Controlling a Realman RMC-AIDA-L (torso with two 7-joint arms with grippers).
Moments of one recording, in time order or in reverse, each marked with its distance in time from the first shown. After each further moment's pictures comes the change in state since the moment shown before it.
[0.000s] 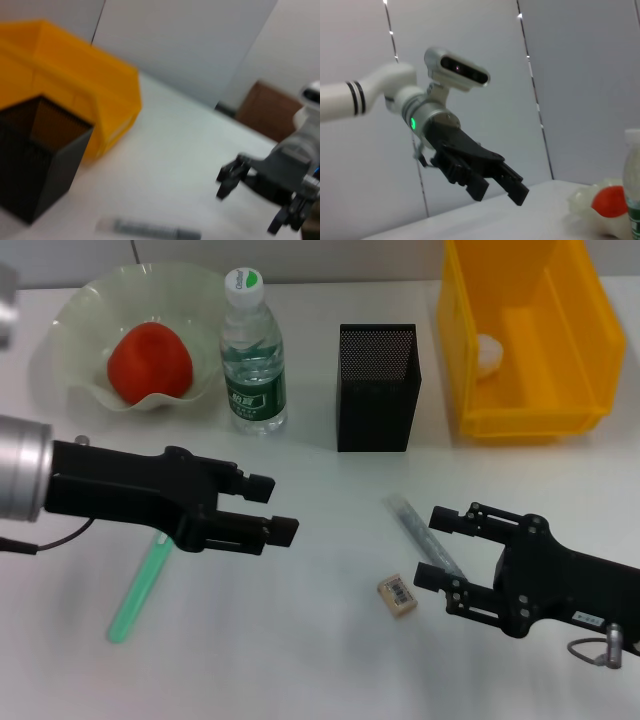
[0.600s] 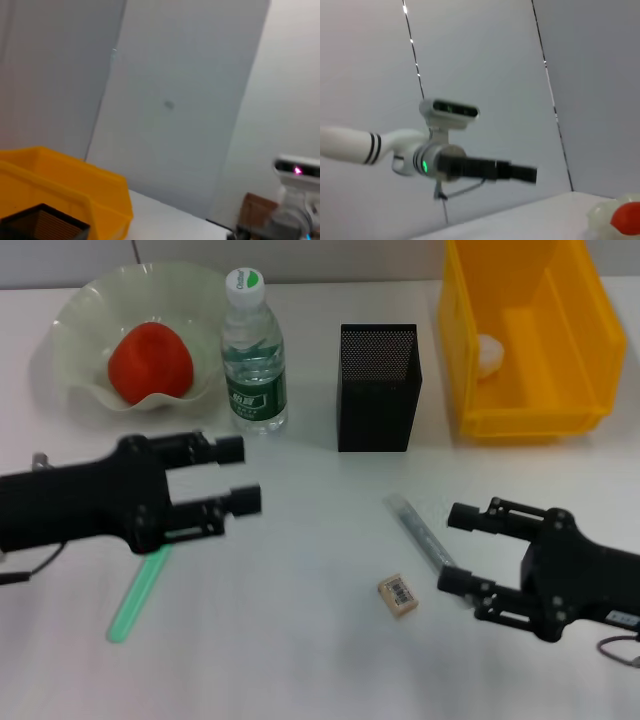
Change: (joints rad) left arm 0.064 0.031 -0.134 -0.444 -0.339 0.032 0.570; right arm -0.026 -0.002 -0.003 -0.105 -0.008 -0.092 0.073
